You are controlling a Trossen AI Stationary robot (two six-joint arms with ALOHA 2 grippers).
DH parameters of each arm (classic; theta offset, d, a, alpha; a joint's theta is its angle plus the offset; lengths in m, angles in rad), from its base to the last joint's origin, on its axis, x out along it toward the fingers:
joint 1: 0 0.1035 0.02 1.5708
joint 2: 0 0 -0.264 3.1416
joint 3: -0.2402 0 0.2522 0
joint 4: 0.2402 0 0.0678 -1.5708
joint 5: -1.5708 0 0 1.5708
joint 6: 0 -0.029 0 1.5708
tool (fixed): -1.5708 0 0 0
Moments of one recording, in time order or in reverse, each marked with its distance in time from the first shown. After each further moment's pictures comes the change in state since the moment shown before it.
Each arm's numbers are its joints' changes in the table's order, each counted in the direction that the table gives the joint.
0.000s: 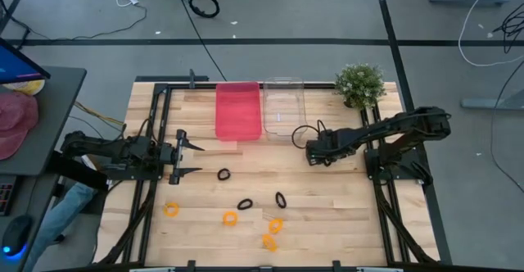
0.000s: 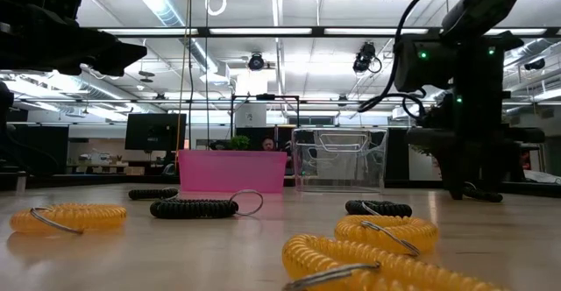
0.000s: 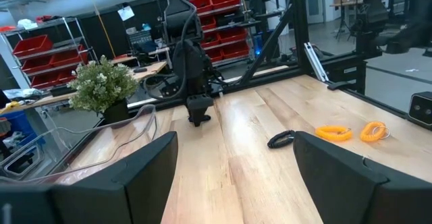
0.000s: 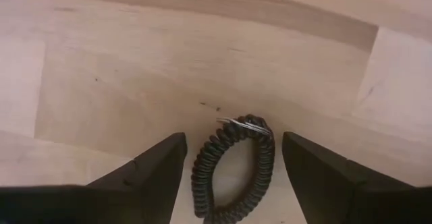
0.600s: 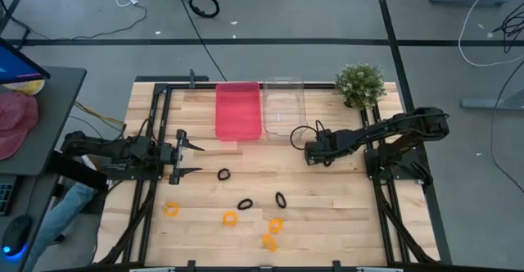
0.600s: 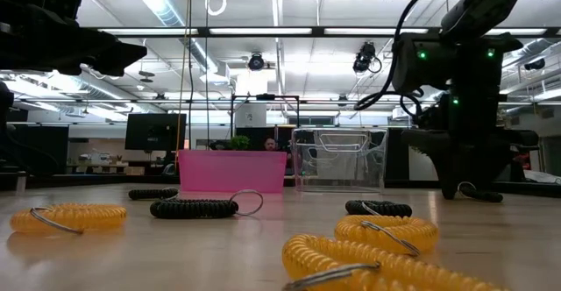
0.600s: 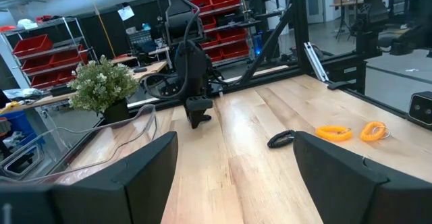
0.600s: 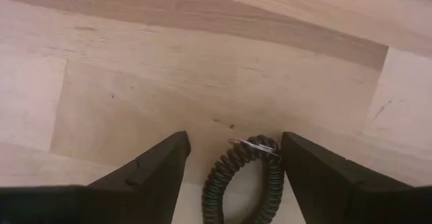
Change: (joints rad) left arm 0.000 0.000 0.000 0.000 0.000 0.000; right arm 0.031 -0.025 -0.004 -0.028 0.021 -0.028
